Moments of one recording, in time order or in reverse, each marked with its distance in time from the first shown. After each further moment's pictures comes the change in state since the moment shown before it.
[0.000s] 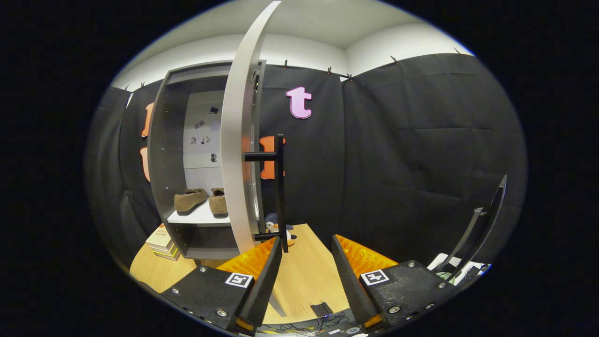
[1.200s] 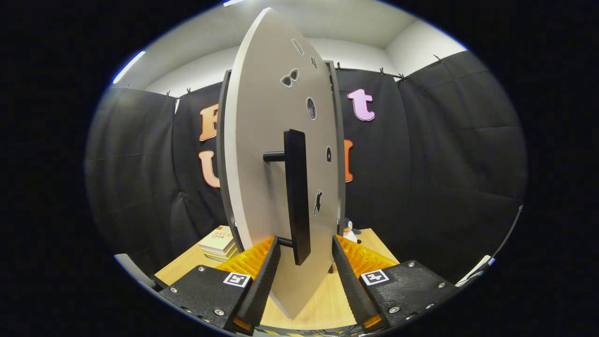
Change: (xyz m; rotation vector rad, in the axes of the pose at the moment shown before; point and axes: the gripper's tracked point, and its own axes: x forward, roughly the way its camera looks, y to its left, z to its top) arm -0.011 0.156 -0.005 0.013 -0.045 0.388
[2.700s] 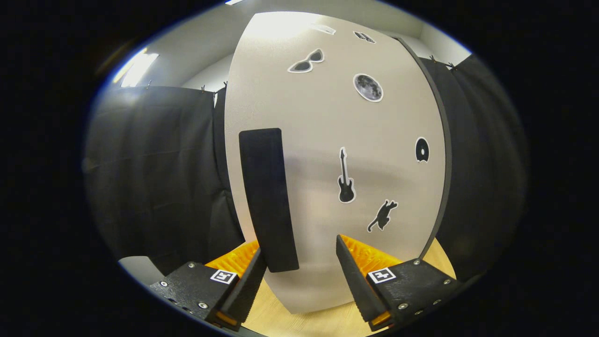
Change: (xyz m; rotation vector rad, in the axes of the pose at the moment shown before) arm 0.132 0.140 0.008 -0.020 0.028 0.304
